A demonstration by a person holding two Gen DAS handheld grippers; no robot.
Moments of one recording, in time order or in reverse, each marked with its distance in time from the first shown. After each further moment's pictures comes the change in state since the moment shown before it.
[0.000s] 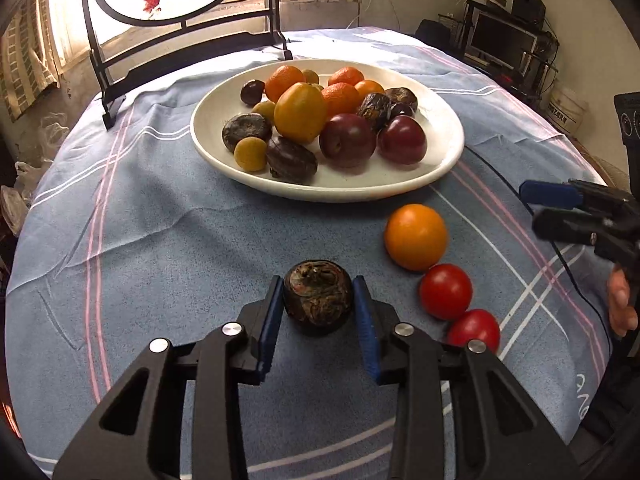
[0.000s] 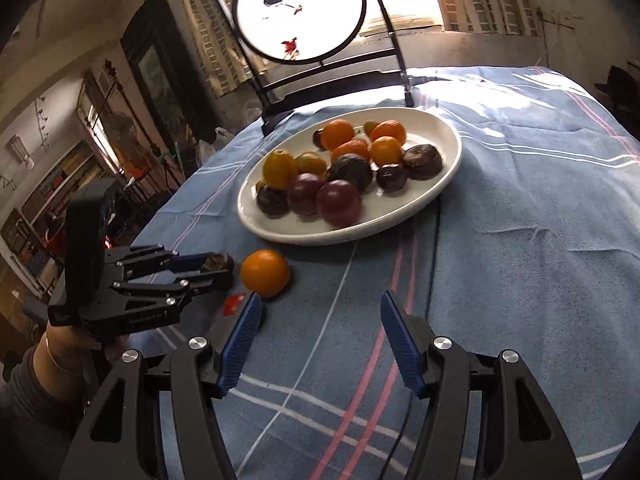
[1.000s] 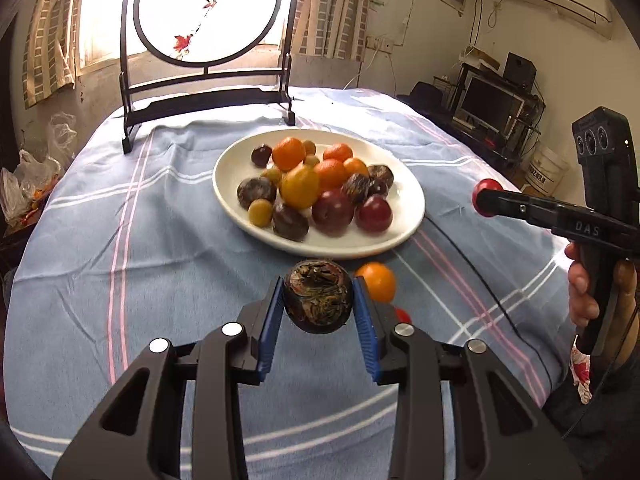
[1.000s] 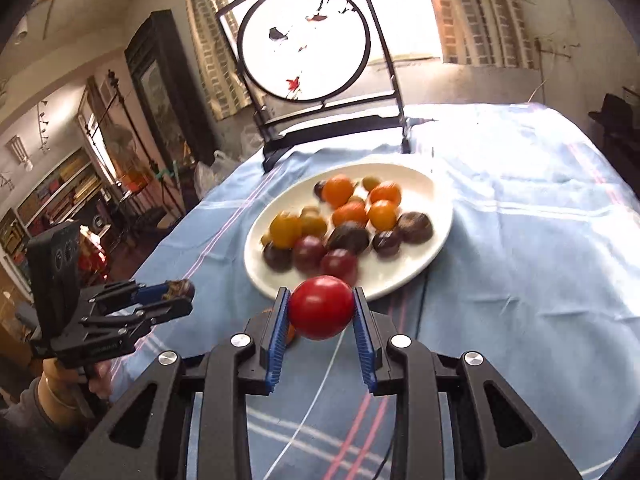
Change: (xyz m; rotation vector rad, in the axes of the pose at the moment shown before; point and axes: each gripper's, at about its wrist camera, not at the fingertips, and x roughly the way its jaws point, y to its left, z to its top) left arm -0.054 0.007 0.018 -0.100 -0.185 -0.073; right arm -0.036 -0.008 0.056 0.010 -0.126 -0.073
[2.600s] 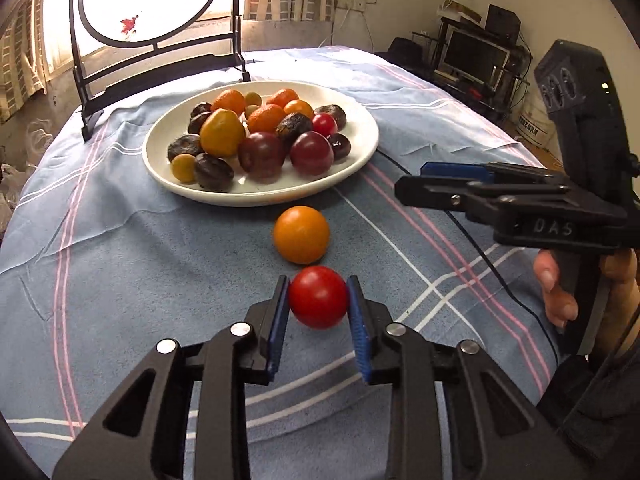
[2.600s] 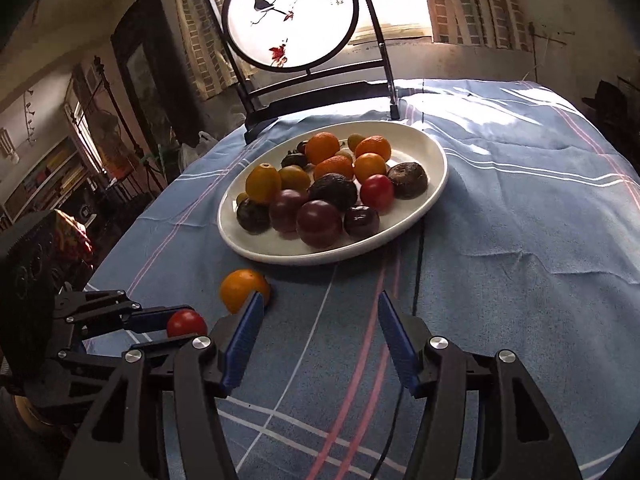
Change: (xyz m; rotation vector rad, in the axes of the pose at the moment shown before) left arm 0.021 -0.052 -0.039 0.087 0.125 -0.008; right arm 0.040 0.006 -0.043 -0.018 0.097 -0.021
